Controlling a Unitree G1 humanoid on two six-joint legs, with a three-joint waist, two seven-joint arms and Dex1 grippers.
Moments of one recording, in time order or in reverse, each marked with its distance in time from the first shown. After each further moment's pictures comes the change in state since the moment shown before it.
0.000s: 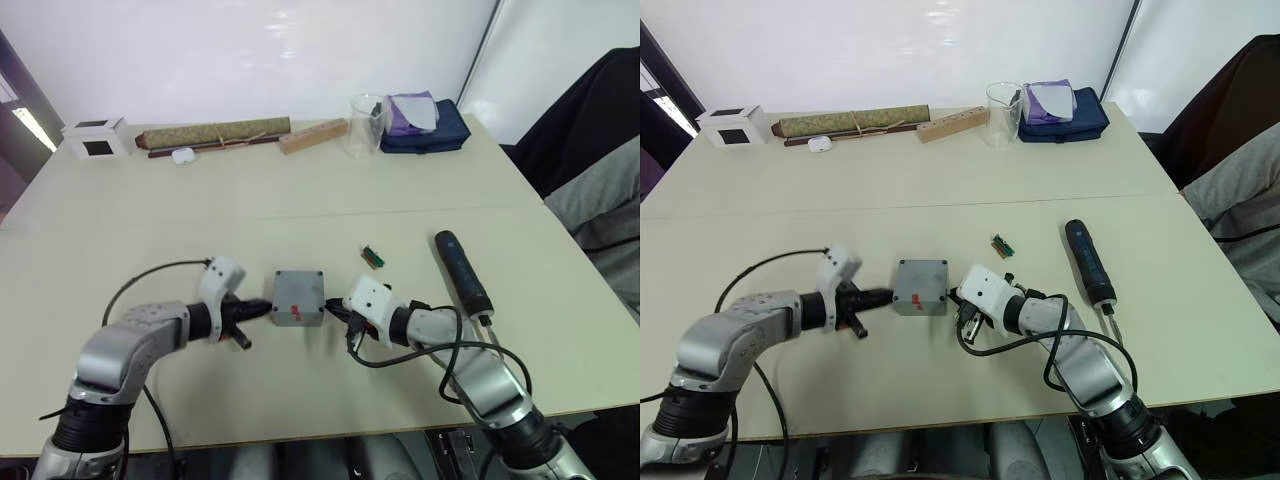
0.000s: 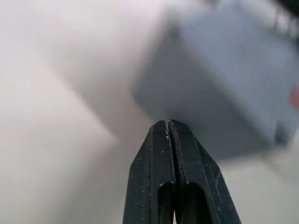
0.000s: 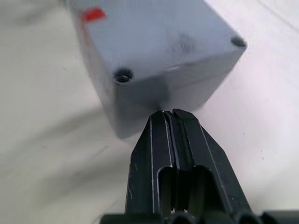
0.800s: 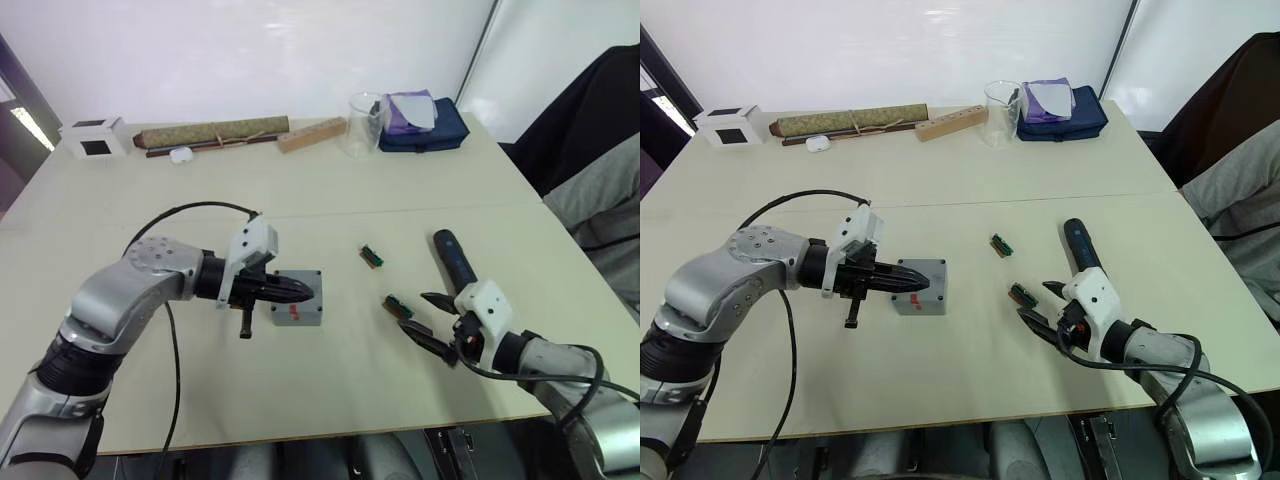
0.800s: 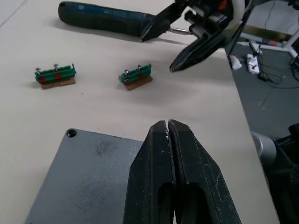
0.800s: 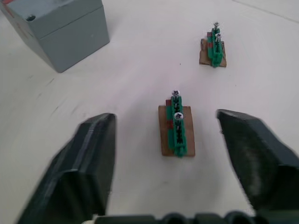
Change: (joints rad) left arm -0.318 0.199 -0.269 -0.043 -0.102 -0.061 -0.390; right arm 0.356 -0.114 -0.472 -0.131 0.308 0.040 -0.005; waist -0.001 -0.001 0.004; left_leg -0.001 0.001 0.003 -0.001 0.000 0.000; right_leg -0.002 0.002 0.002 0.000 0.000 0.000
